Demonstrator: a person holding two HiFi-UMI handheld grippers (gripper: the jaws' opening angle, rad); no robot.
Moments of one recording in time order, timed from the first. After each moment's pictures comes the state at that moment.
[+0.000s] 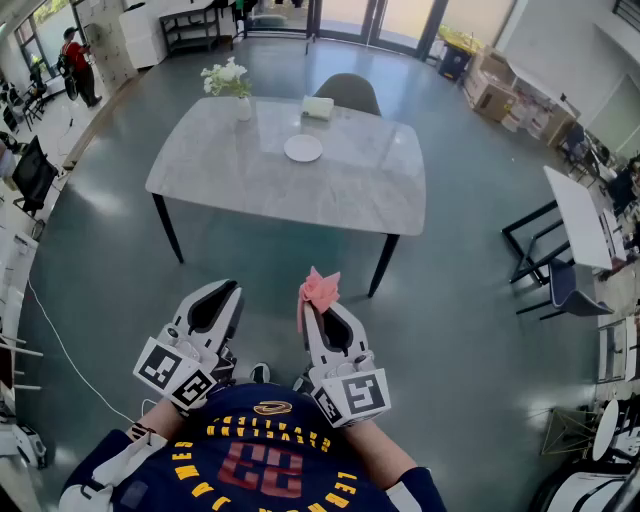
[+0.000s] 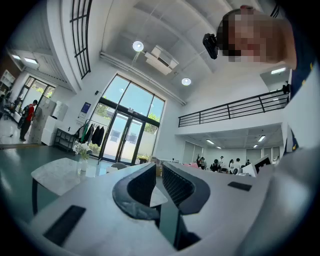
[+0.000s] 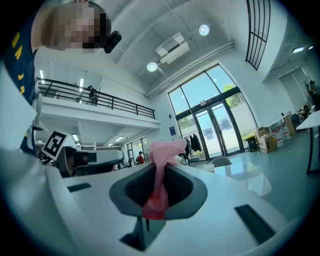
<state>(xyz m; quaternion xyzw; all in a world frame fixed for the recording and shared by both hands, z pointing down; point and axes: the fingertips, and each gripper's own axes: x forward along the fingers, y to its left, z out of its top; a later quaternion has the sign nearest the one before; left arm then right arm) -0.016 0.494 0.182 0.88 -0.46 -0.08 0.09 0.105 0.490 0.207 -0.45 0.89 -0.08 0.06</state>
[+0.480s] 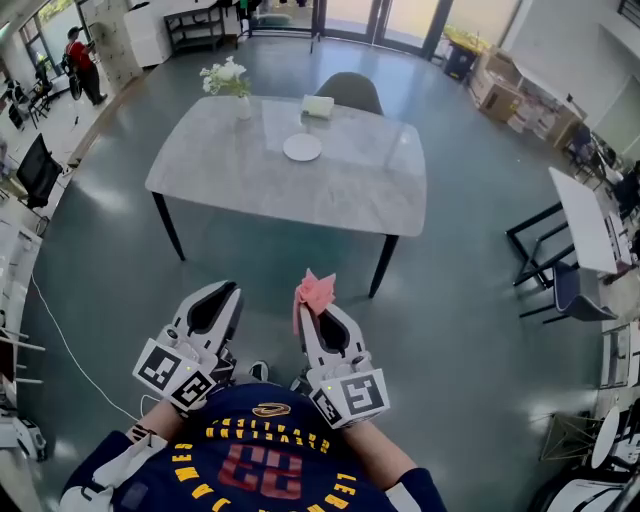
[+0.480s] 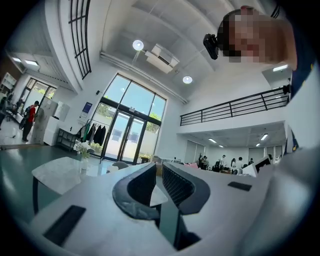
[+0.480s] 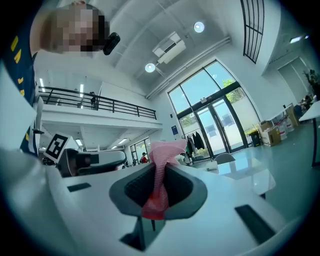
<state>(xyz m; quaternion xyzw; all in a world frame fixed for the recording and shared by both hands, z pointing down) -0.008 0.493 0.189 0.87 -0.47 -0.07 0.10 0.107 0.490 0.216 -0.43 0.90 -0.10 0.07</state>
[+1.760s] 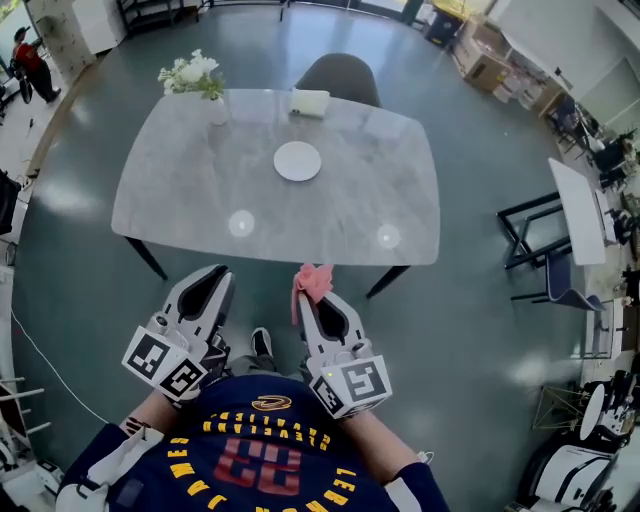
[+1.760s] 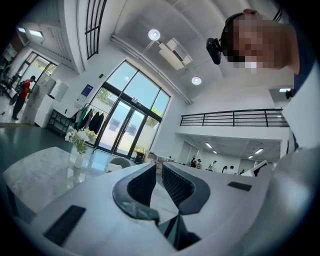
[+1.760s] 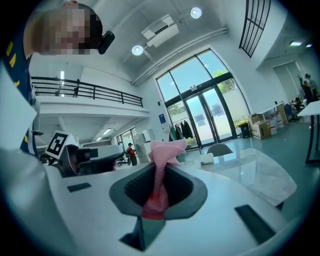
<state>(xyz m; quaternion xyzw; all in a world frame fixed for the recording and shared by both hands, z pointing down) -0.095 0.247 0.217 0.89 -0.42 -0.08 0.17 0.029 0.262 0.251 -0.48 0.86 -0.15 0.01</state>
